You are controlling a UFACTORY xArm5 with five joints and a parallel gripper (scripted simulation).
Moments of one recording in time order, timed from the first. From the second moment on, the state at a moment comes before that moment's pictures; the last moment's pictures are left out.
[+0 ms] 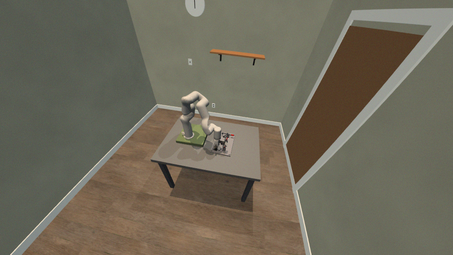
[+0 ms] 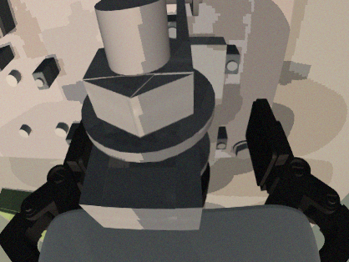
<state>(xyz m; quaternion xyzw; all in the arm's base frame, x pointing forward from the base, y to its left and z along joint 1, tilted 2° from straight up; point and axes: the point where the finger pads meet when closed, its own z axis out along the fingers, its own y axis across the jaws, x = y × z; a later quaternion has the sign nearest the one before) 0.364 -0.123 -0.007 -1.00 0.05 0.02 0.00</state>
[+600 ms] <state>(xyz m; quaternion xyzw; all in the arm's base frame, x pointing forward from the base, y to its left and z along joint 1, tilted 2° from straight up) 0.365 -0.123 0.022 -1.00 0.05 0.02 0.00</state>
